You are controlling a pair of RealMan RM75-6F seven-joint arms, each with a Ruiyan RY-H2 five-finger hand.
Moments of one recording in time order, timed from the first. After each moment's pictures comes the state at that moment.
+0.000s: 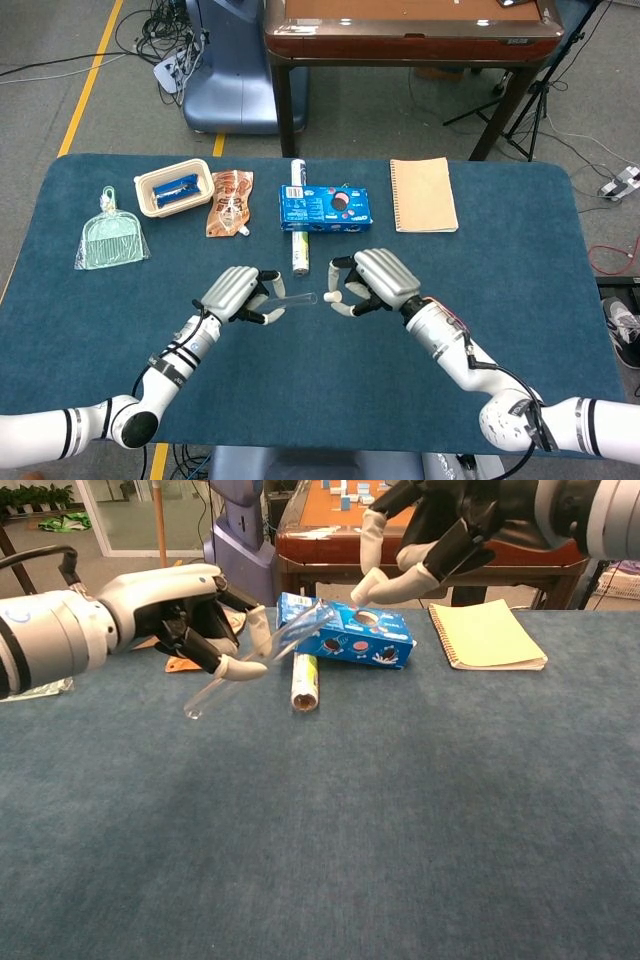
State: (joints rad) left arm -0.80 -1.46 -0.25 -1.71 1.05 0.94 0.02; right arm 0.79 -1.20 0.33 -1.96 -1.01 0.84 0.02
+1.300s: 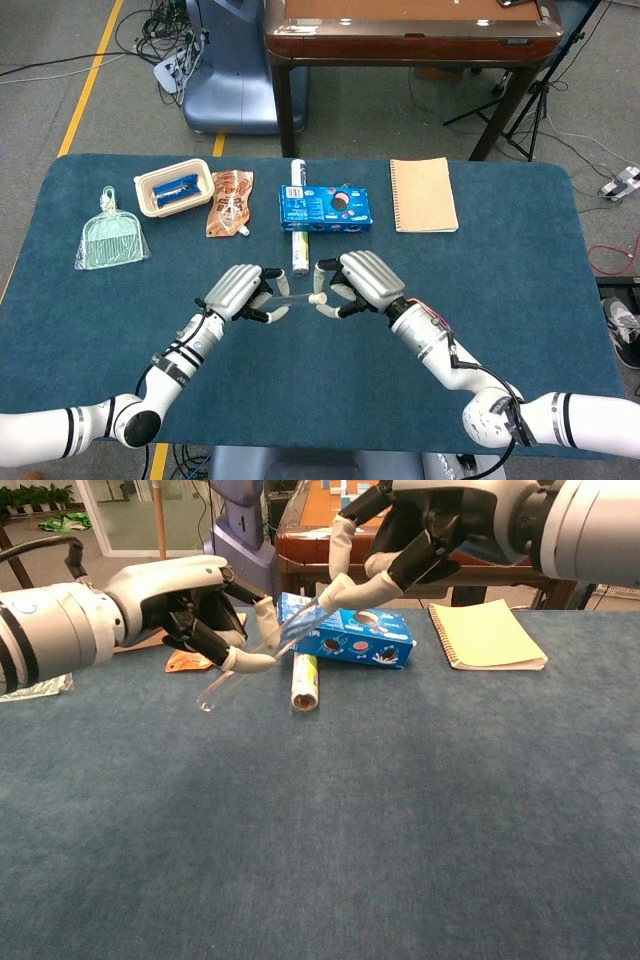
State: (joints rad) left arm -0.80 -1.46 -0.27 -1.72 1.04 0.93 0.00; right arm 0.83 -1.29 0.31 -1.90 -1.05 0.88 0.06
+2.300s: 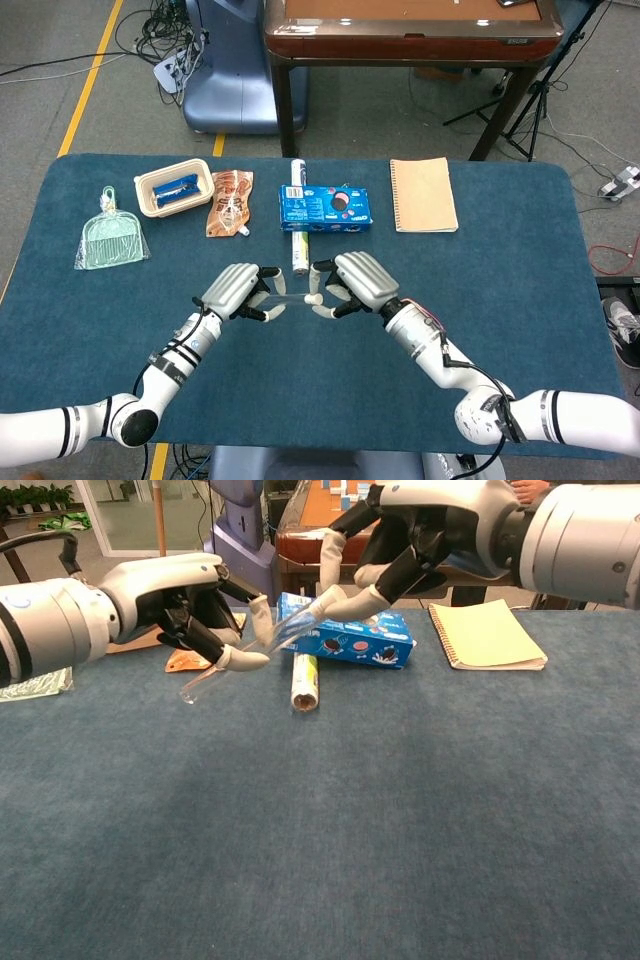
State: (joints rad) left arm -0.81 -1.44 -0.27 -1.73 1.03 0.93 0.01; right arm 0.85 -1.33 0.30 -1.86 -1.06 0.89 0.06
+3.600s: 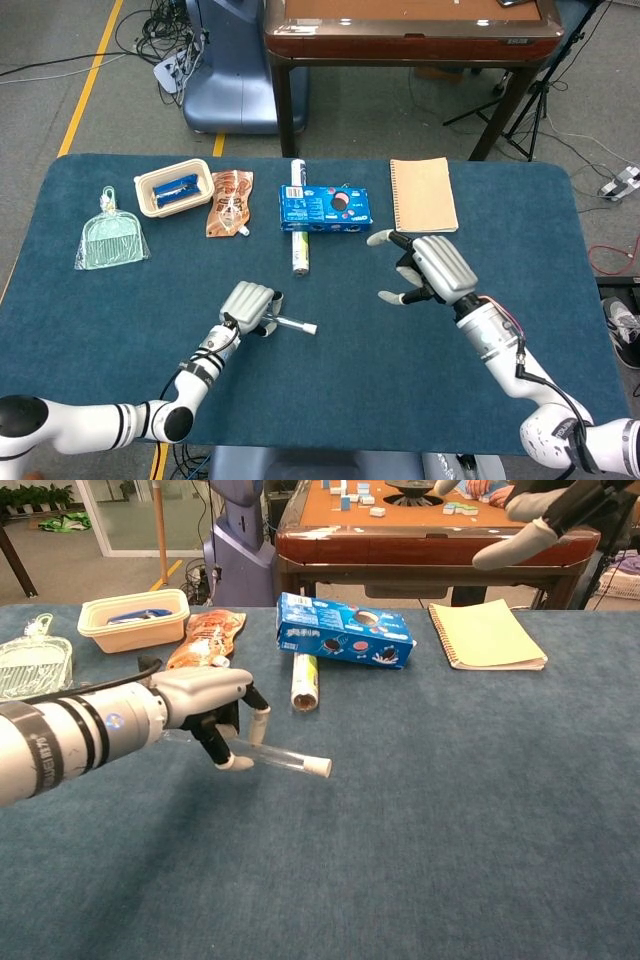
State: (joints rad) left arm -0.90 -1.70 -0.14 -1.45 0.82 0.95 0.53; right arm 0.66 -1.07 0.27 -1.97 -1.18 1.01 0.13
